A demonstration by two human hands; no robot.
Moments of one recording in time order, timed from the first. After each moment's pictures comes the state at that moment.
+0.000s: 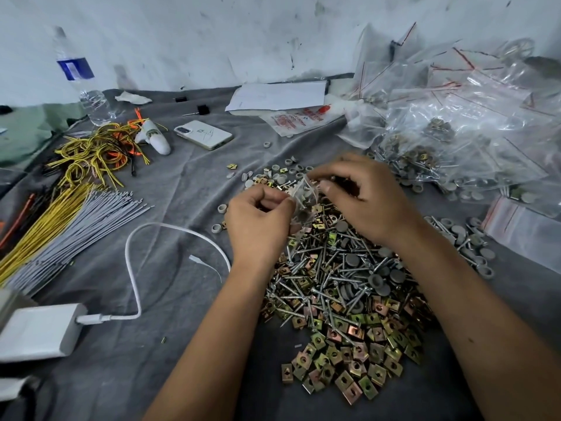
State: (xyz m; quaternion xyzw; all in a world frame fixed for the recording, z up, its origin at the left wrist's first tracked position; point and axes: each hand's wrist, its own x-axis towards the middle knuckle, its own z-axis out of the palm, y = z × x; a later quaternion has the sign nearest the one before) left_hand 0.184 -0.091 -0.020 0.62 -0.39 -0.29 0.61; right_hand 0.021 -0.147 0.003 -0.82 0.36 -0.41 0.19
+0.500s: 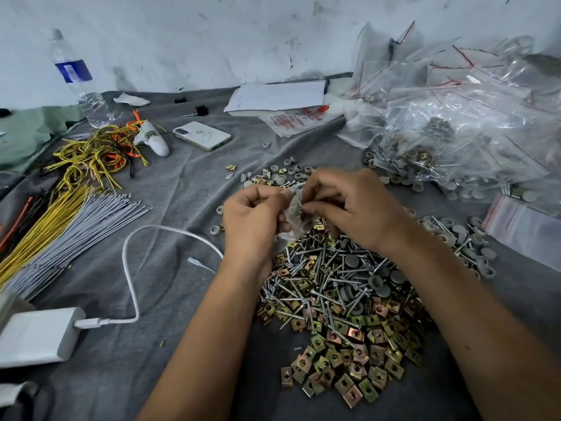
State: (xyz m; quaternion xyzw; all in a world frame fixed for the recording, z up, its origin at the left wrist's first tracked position) left_hand 0.188 -0.090 -0.010 0.52 -0.33 -0.43 0.66; right_hand 0.024 -0.142 -0.001 -0.85 0.29 -0.35 0.27
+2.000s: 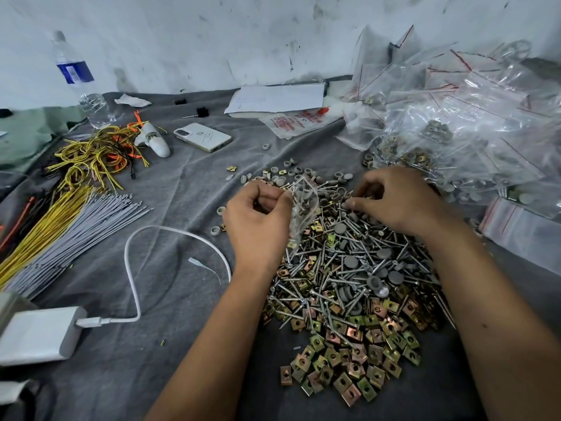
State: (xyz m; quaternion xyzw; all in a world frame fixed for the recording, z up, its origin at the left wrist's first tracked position) left_hand 0.182 -0.093 -0.022 0.60 -0.42 -0.21 0.65; right_hand -0.020 -0.174 -0.004 -0.78 0.55 -0.24 0.20
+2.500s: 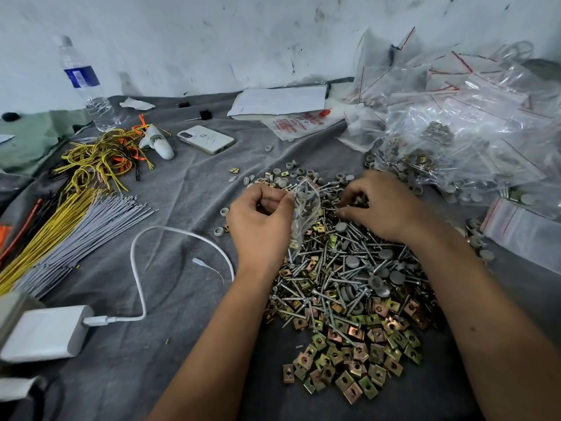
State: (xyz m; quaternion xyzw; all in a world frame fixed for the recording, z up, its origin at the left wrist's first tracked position) left_hand 0.183 -0.094 -0.024 0.60 -0.41 -0.23 0.65; right_hand -0.003 -0.167 -0.004 -0.82 0.51 -0.20 0.15
